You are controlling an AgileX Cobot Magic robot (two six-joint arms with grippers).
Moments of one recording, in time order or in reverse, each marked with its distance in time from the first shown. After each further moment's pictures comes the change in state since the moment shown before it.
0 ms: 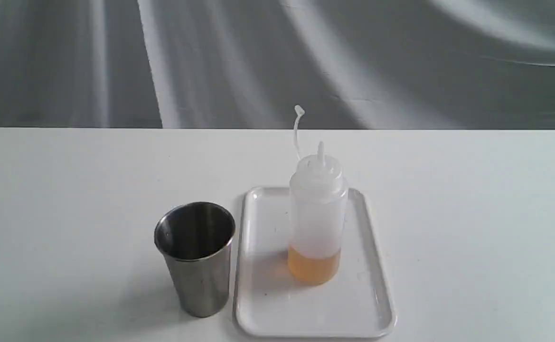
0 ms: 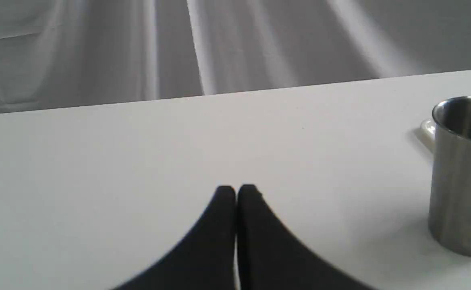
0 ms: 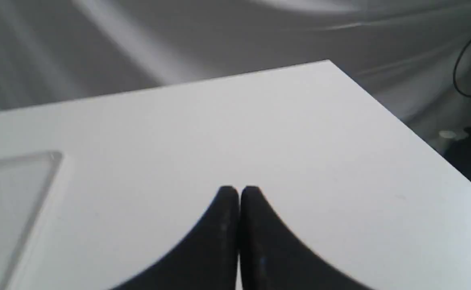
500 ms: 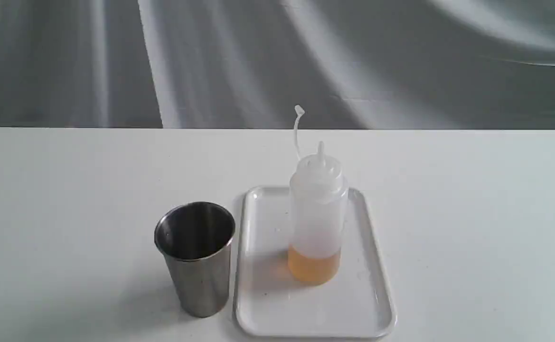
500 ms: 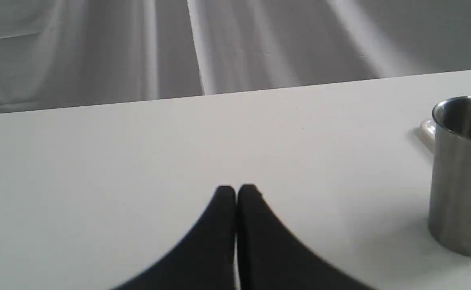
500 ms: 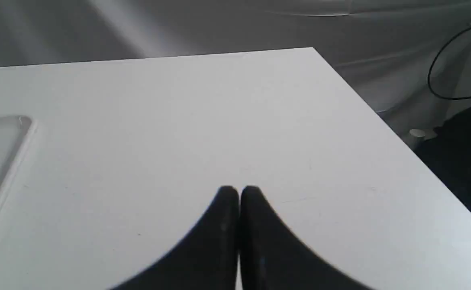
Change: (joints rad) left arm 0.000 0.000 0.000 0.000 0.000 0.000; right arm 0.004 0.000 0.000 -0.092 0.035 0.000
